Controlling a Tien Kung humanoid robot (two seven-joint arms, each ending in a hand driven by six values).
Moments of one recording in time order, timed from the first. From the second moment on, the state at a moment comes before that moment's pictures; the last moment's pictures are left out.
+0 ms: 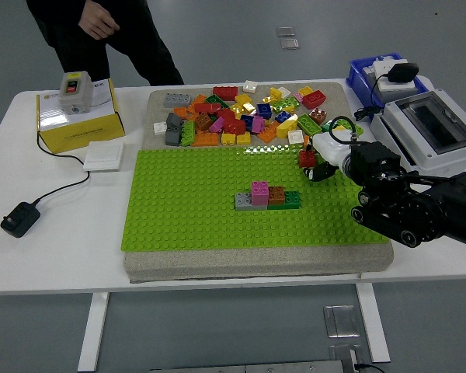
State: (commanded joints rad) left arm 0.04 0.24 -1.13 -0.18 1.12 0.03 0.49; right arm 1.01 -0.19 0.06 0.76 -1.56 -0.11 -0.33
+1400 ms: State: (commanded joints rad) left arm 0.04 0.24 -1.09 -0.18 1.10 0.05 0.45; right arm 1.01 -0.17 0.03 0.75 -1.54 -0.15 -0.32
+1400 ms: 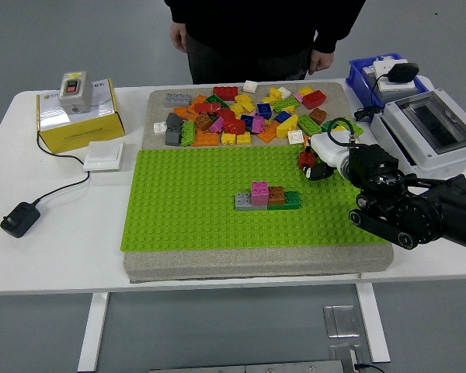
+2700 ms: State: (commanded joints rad) left arm 0.05 0.23 -1.09 -0.18 1.10 0.07 0.44; right arm 0.99 -0.25 0.12 0.87 -1.66 -0.17 -0.35
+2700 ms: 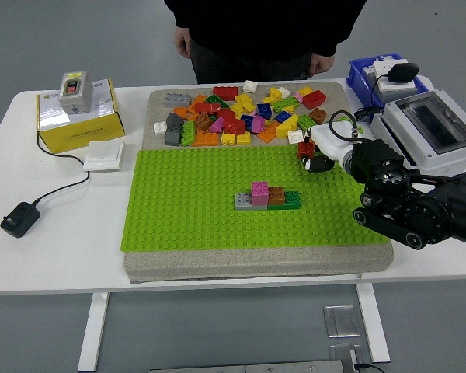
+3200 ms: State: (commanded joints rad) left arm 0.06 0.23 -1.09 -0.18 1.08 0.08 0.43; right arm 0.84 -0.46 0.27 1.25 -1.87 -0.18 -0.40
